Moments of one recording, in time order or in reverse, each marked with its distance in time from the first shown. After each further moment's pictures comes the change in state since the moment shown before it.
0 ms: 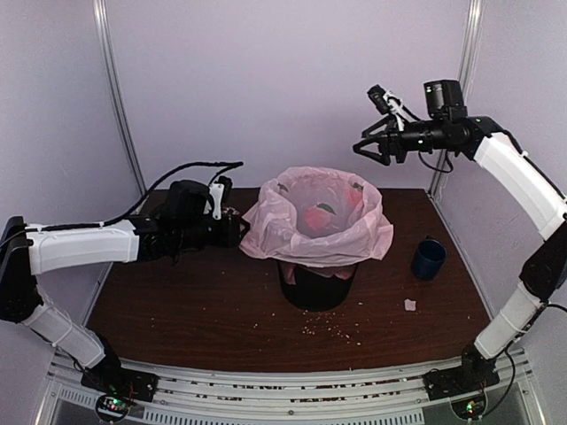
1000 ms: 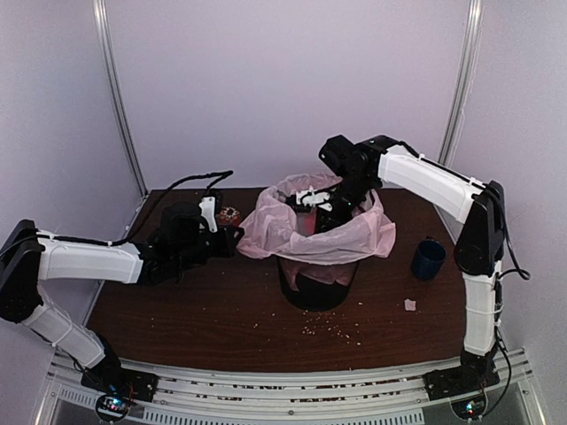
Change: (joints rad) left arm -0.006 0.001 -0.214 0.371 0.006 -0.129; right arm 0.311 0.464 0.231 -0.545 0.338 -0.465
